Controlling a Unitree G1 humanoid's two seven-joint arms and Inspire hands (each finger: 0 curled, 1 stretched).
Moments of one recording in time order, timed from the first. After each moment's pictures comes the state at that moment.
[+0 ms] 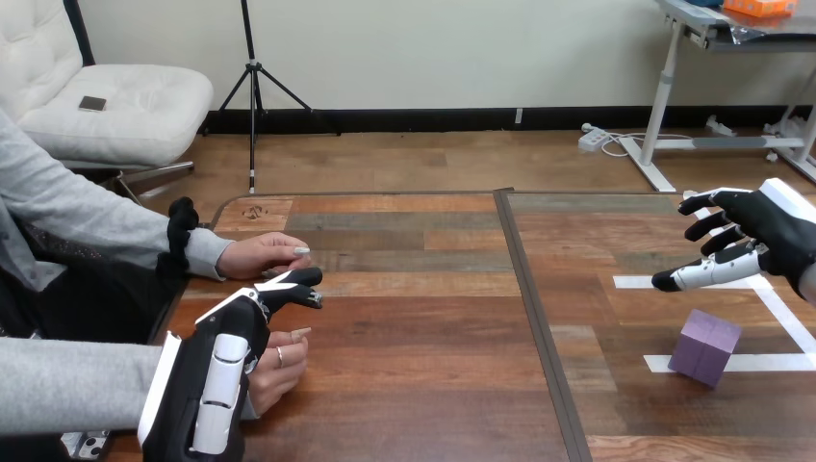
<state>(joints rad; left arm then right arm) 0.31 0.10 0.02 0.12 -0.22 -0.67 -0.31 -0.67 -0.68 0.11 1.10 -0.36 -0.29 0.18</state>
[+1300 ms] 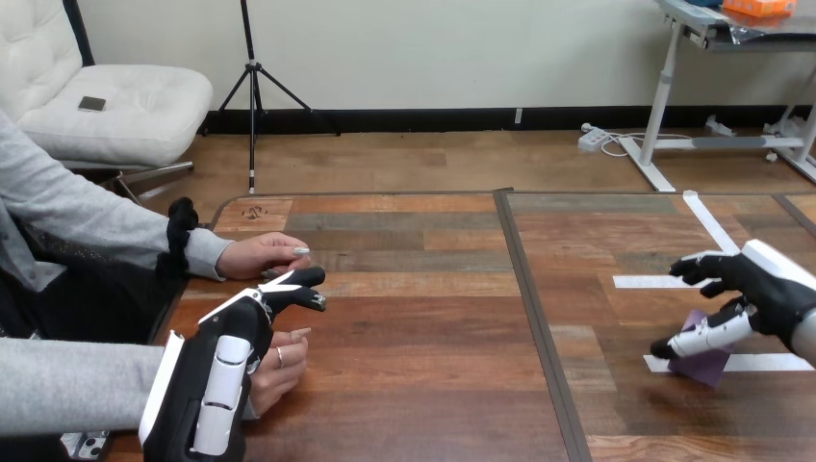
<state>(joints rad) 0.31 0.11 0.02 0.12 -0.23 -0.67 -0.33 -0.55 -0.68 0.15 1.08 -0.40 -0.29 0.19</state>
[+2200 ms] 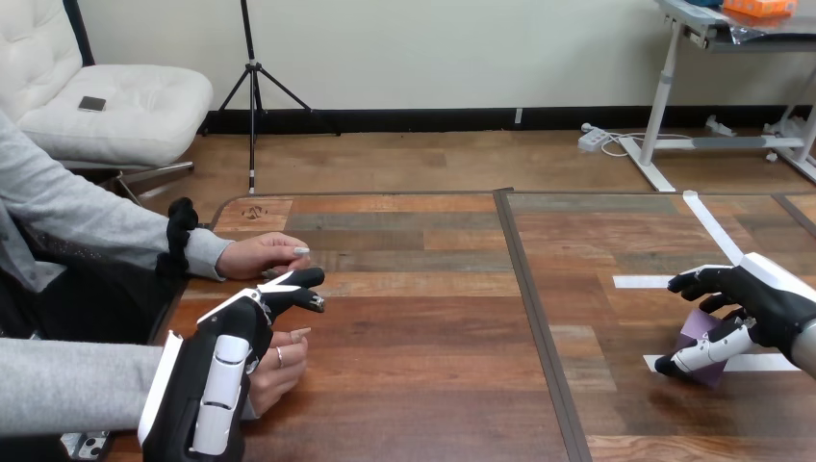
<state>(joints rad) 0.31 0.11 0.02 0.12 -0.23 -0.67 -0.33 -0.53 -0.68 0.15 1.08 -0.41 -0.30 0.20</state>
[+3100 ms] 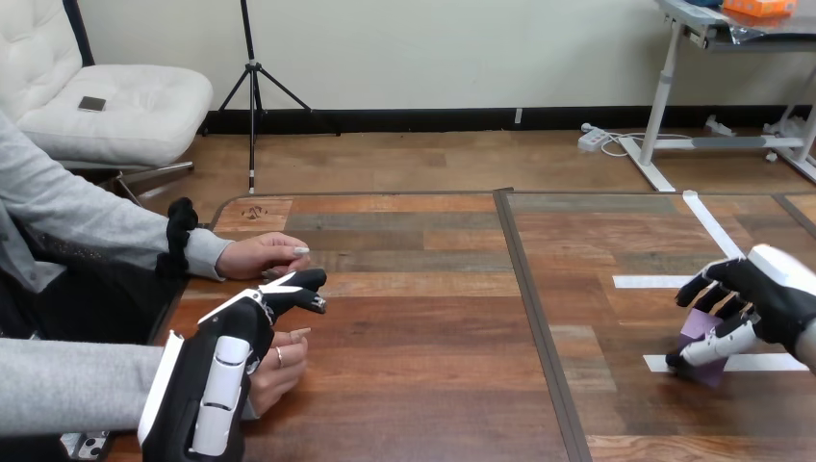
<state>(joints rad) 0.31 0.11 0.03 0.12 -0.23 -0.67 -0.34 -0.53 -0.68 0.16 1.09 -0.46 -0.31 0.08</state>
